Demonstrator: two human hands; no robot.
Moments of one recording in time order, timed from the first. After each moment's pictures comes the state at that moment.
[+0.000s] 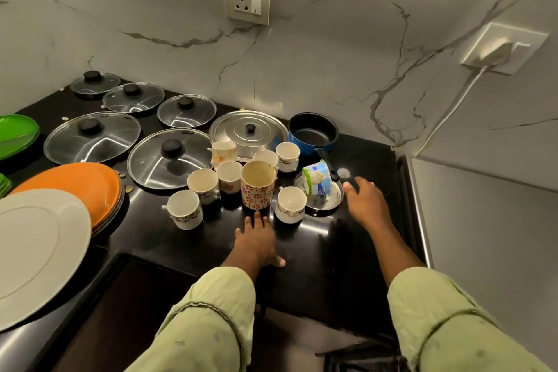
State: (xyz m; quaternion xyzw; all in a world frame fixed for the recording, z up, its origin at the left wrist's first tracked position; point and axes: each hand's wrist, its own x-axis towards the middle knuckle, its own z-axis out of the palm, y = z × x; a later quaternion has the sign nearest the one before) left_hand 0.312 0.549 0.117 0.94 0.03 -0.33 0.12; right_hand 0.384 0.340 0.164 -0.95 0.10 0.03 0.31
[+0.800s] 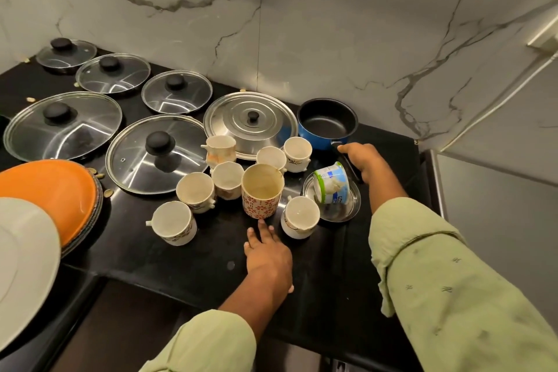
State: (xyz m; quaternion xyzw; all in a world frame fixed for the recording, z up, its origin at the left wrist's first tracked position) left_hand 0.340 0.533 0.107 0.91 0.04 -0.40 0.03; right_hand 0.531 0.386 0.165 -0.81 0.27 0.18 0.48
